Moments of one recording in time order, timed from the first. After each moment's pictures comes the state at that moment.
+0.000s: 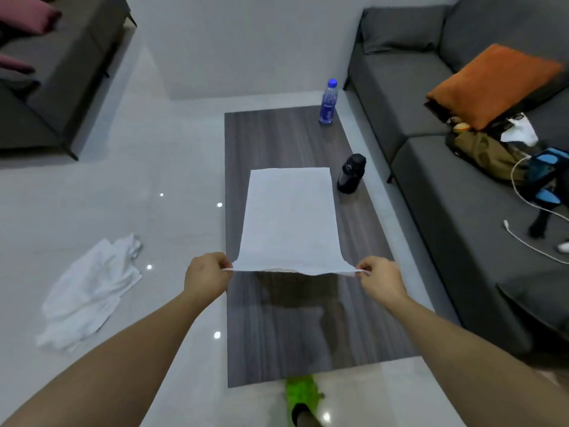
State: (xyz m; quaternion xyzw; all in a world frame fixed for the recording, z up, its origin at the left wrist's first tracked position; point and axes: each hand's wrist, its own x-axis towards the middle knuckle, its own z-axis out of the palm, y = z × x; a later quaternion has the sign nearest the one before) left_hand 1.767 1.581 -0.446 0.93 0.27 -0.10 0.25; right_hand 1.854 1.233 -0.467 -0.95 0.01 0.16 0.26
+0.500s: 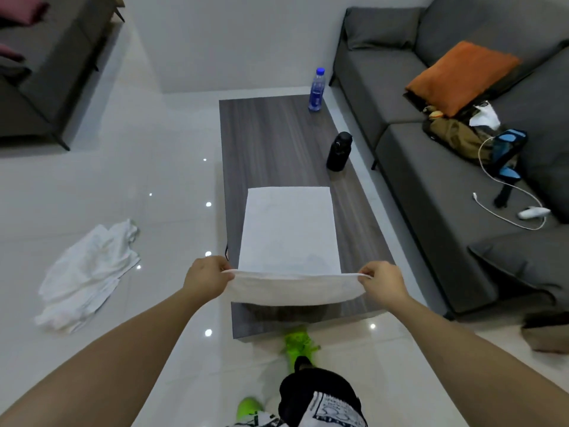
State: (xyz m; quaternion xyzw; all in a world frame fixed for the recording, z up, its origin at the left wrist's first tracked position) left_hand 1.636 1.571 -0.464 0.93 0.21 -0.15 0.24; right_hand 1.704 1.202 -0.458 -0.95 0.04 0.20 0.23
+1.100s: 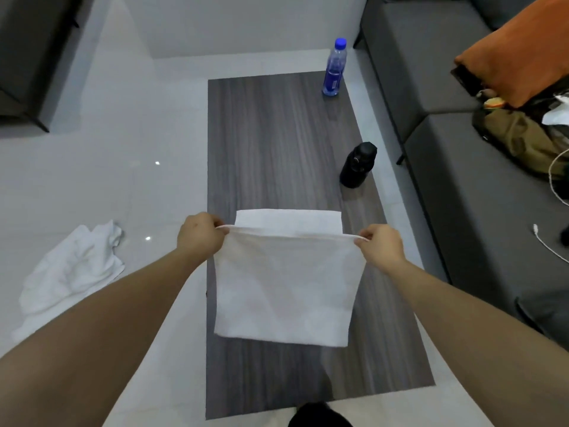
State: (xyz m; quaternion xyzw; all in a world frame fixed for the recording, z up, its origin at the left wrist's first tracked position) left_hand 1.937 1.601 -0.494 0.93 0.28 -0.12 0.22; right_hand 2.018 1.247 -0.516 -0.95 0.05 0.20 0.25
